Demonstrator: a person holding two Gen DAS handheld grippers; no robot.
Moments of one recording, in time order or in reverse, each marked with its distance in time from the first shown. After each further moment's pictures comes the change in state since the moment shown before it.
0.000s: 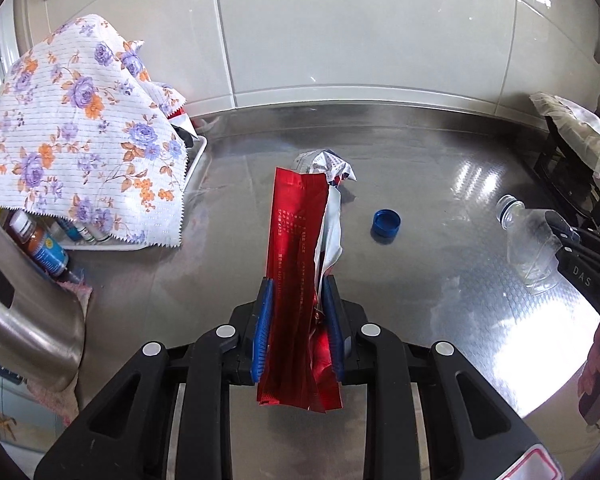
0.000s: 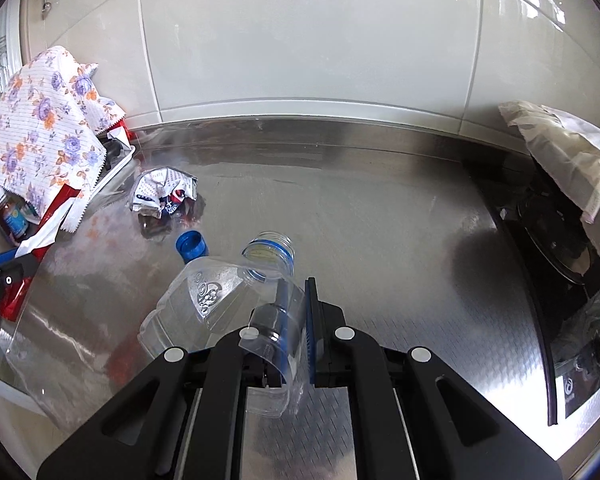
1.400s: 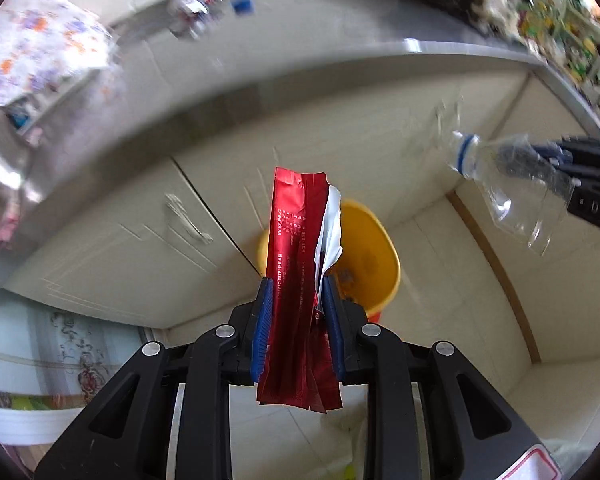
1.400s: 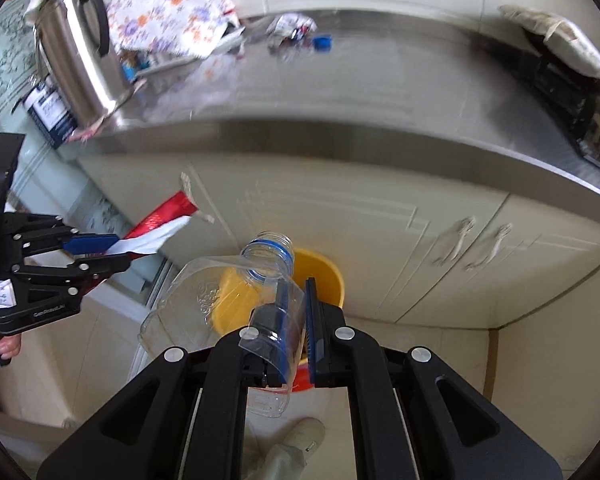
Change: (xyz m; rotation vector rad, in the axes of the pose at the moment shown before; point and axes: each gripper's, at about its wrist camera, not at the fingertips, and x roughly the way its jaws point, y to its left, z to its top) left arm -0.065 -0.018 -0.273 0.338 0.254 -0.243; right arm -0.136 0.069 -0.268 -0.056 0.225 0.189
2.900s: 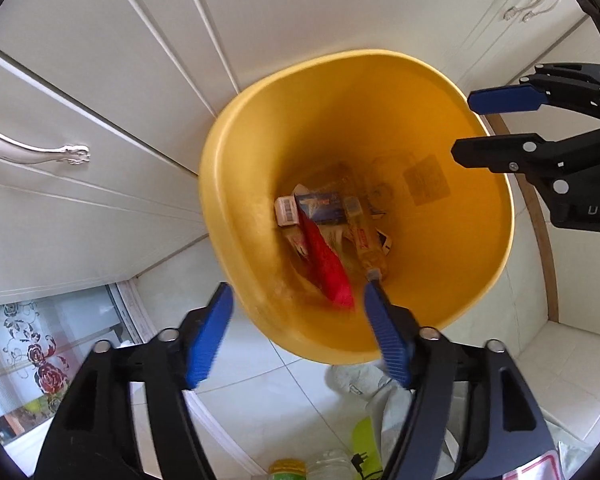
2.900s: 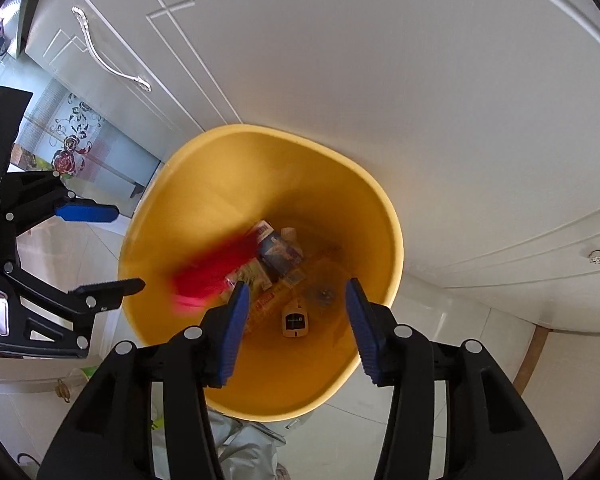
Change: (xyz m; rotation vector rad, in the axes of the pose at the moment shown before) left arm 0.231 0.009 -0.020 0.007 0.336 -0.004; right arm 0.262 -0.026 -0.033 -0.114 0.351 0.131
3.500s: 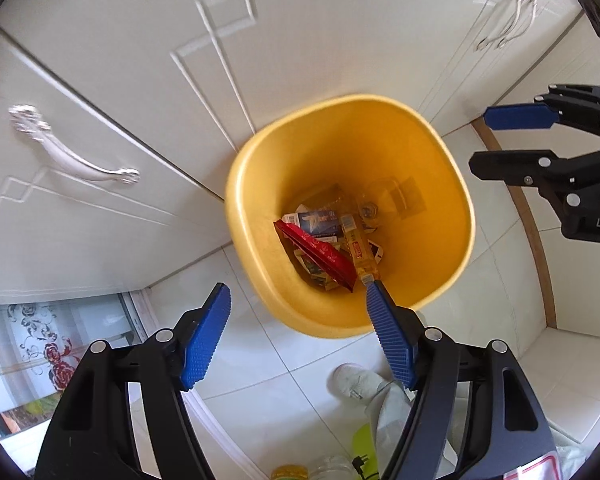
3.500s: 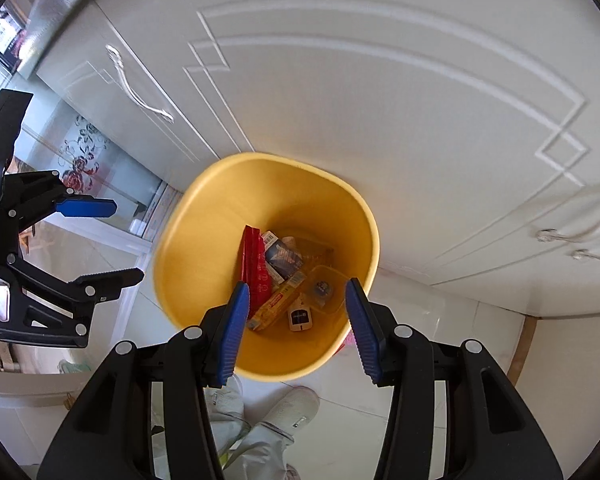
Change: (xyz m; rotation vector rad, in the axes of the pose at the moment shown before) left arm -0.053 -0.001 -0.010 0.003 -0.085 0.014; right arm -0.068 0.020 -0.009 0.047 -0.069 -0.042
